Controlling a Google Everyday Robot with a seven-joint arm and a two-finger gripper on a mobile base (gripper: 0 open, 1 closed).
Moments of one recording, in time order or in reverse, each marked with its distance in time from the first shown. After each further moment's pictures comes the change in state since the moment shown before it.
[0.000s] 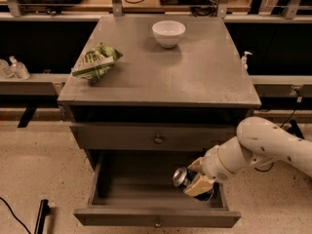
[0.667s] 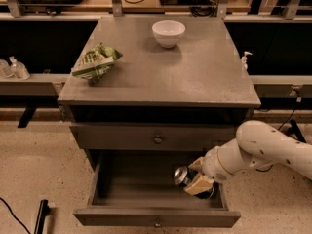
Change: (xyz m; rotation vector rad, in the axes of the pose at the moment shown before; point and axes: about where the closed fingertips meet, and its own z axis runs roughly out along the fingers) arm 0.009 -0.011 0.011 0.036 0.005 -0.001
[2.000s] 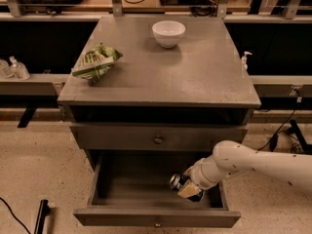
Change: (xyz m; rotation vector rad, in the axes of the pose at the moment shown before) arm 0.056 -0.050 0.103 0.093 0.091 0.053
